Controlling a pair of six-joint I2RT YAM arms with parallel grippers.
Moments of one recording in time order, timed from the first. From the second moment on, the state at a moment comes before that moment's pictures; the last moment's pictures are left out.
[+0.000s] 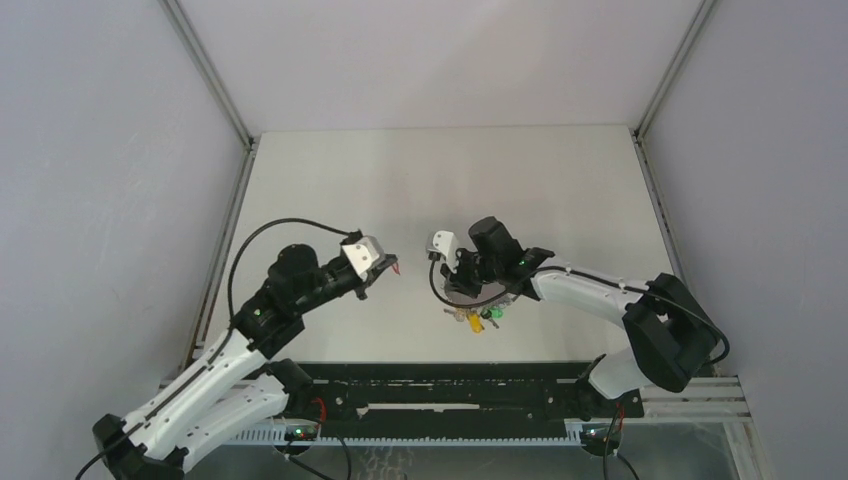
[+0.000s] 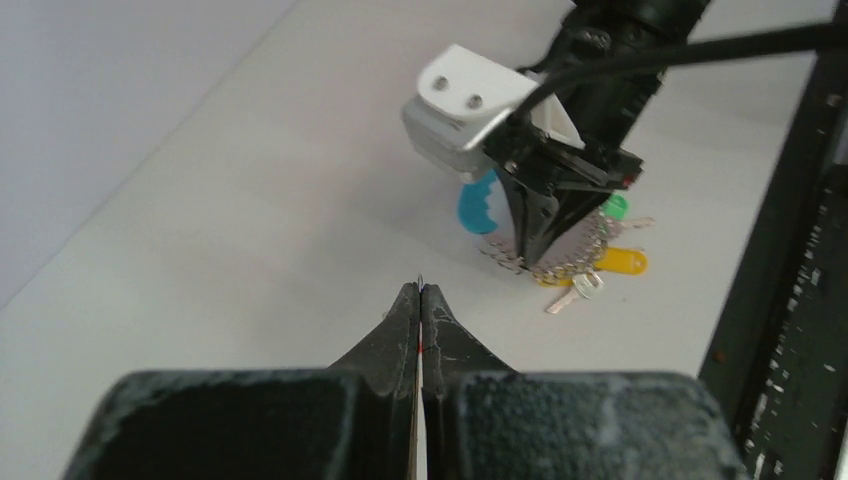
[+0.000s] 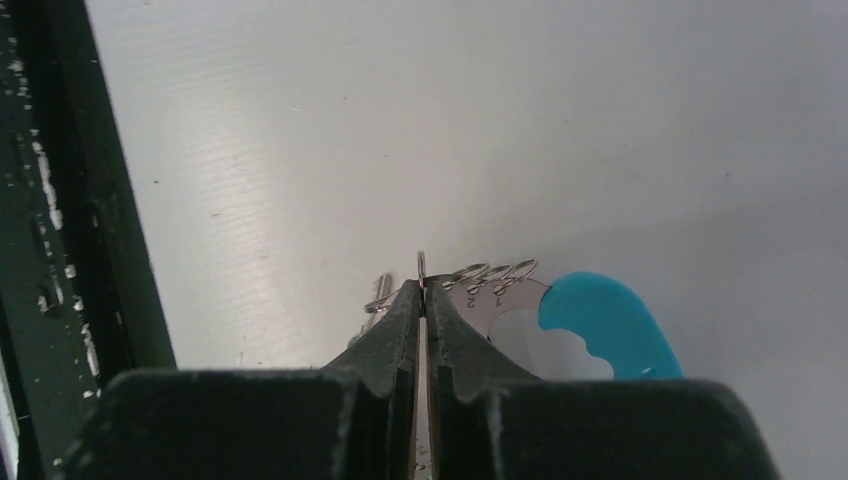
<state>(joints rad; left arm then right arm) -0.68 0.67 0.65 -0.14 0.24 0.27 0.75 1.47 0.83 -0.15 -0.42 -0.36</state>
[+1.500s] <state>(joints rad) -0.79 1.10 0.66 0.00 0.52 0.23 0.70 1.24 0.74 -0.16 -0.70 -0.56</state>
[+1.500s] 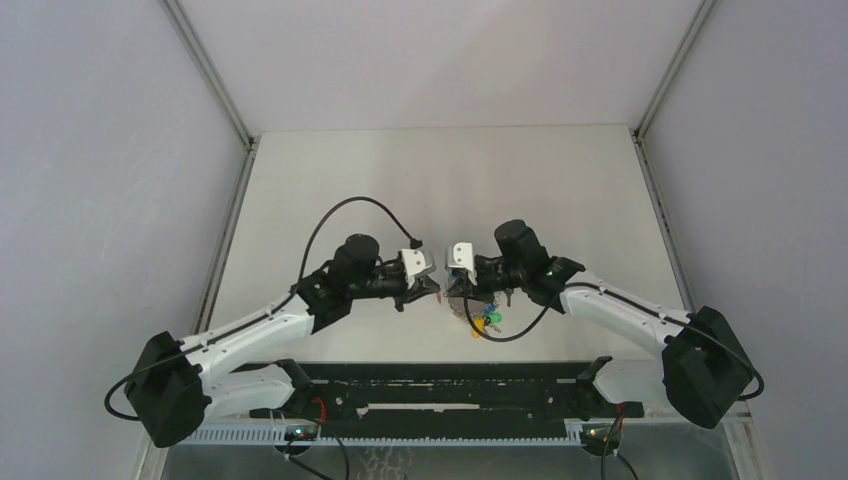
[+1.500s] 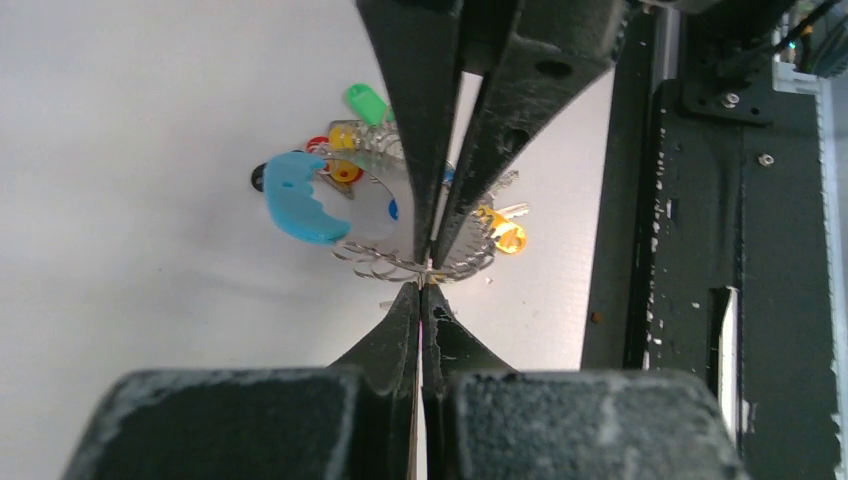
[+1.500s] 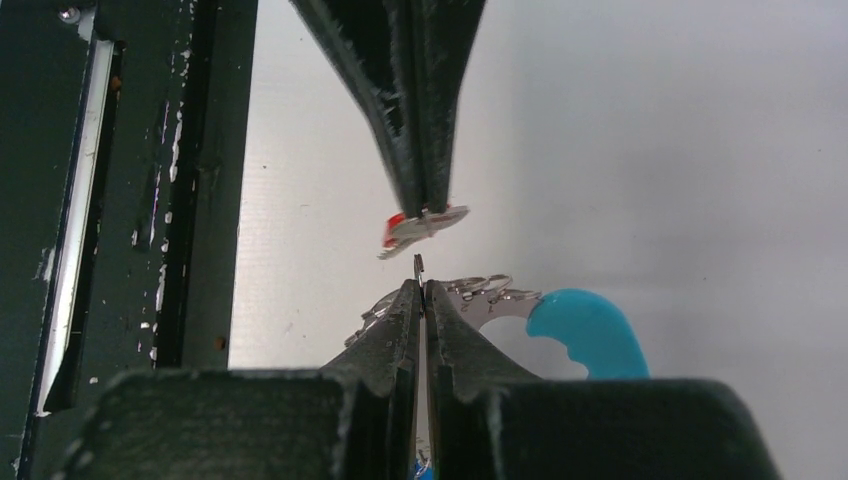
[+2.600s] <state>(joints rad) -0.84 1.17 0.39 0.51 0.42 0.09 0.65 1.23 0.56 0.13 -0.75 -0.52</state>
